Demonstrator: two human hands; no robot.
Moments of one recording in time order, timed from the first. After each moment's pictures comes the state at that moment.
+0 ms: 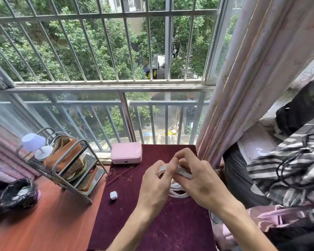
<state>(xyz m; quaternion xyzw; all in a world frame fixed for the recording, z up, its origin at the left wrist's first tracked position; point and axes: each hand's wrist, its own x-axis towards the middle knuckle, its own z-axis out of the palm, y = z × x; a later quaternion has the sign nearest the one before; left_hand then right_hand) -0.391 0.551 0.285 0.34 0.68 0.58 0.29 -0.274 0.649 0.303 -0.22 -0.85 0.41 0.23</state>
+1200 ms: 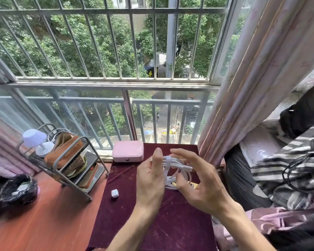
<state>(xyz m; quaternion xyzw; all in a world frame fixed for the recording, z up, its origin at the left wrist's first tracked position) -0.408 0.549 0.287 0.26 0.61 0.69 0.28 -0.290 0.646 0.285 -0.10 -0.85 0.34 0.38</state>
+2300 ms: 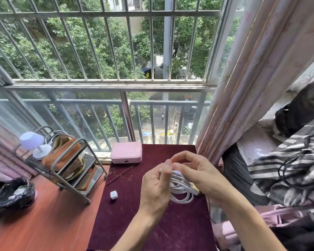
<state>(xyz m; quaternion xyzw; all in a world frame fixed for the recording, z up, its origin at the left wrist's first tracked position) -0.393 0.538 0.279 0.35 0.63 0.64 0.26 -0.290 0.648 0.311 -0.29 -0.66 0.69 0.13</state>
